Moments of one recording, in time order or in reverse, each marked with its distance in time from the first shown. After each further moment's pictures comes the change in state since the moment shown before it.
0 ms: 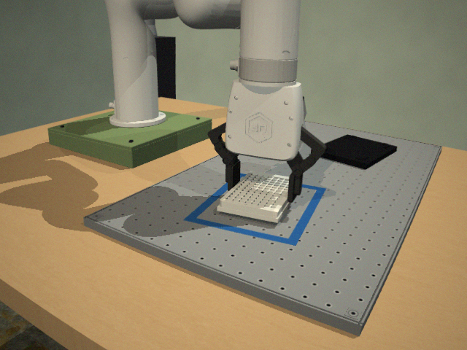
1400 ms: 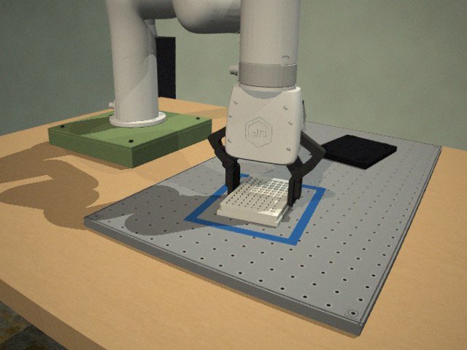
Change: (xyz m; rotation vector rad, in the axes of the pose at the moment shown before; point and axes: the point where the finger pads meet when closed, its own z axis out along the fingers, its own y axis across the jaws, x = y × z) arm 0.000 0.000 0.006 0.000 0.000 0.000
